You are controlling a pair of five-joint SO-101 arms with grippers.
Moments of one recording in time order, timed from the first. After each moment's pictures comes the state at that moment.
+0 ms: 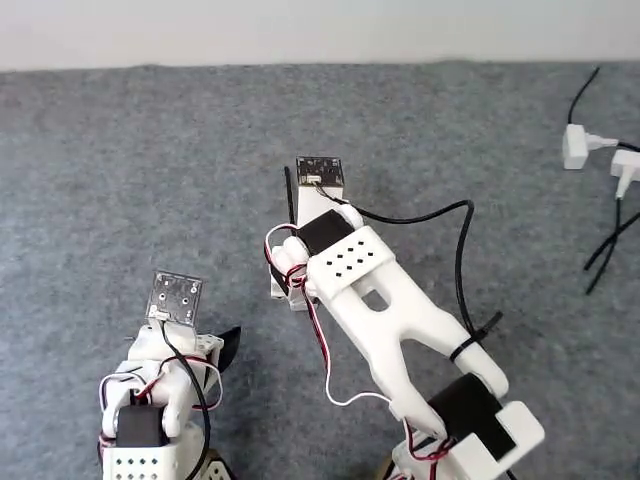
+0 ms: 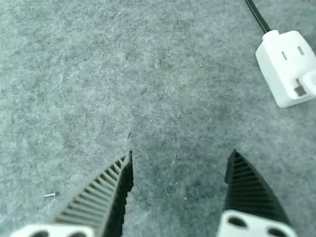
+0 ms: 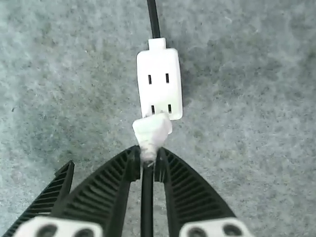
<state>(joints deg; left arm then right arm) -5.8 -101.7 97.1 68.6 -5.0 -38.2 -1.9 13.4 77.1 -34.9</state>
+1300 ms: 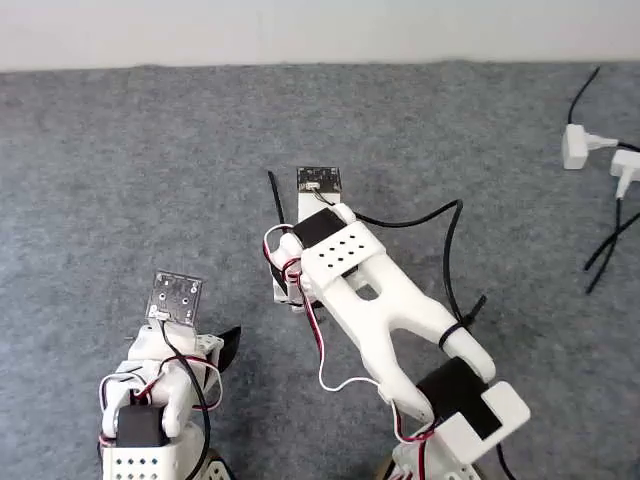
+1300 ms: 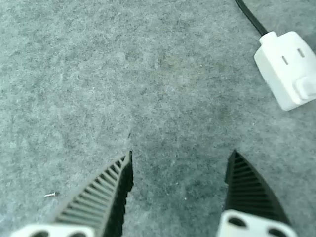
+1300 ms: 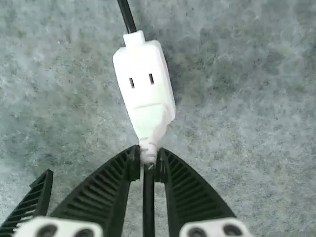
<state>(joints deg) -5.8 -101.7 97.1 68.6 -5.0 -37.4 4.7 13.1 76.9 -34.1</state>
